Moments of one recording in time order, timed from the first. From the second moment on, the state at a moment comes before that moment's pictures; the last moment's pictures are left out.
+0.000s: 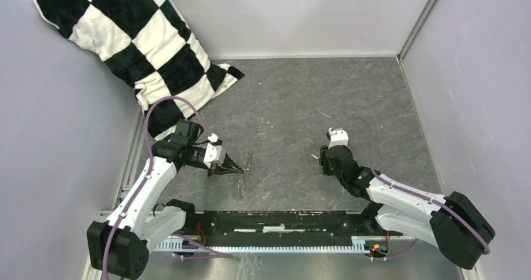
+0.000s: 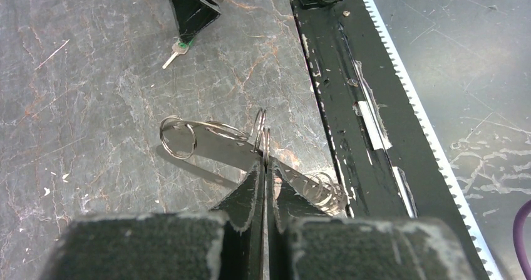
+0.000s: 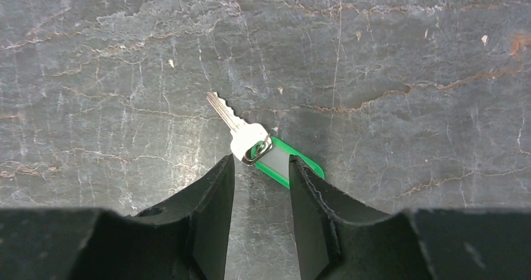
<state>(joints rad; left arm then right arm) -0.24 0.95 0.72 -0.92 1.30 1.23 0.72 1.00 0.29 0.00 0.39 0.43</state>
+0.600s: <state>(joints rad) -0.24 0.96 0.72 -0.92 1.30 1.24 0.72 1.07 0.27 0.10 0.40 0.40</state>
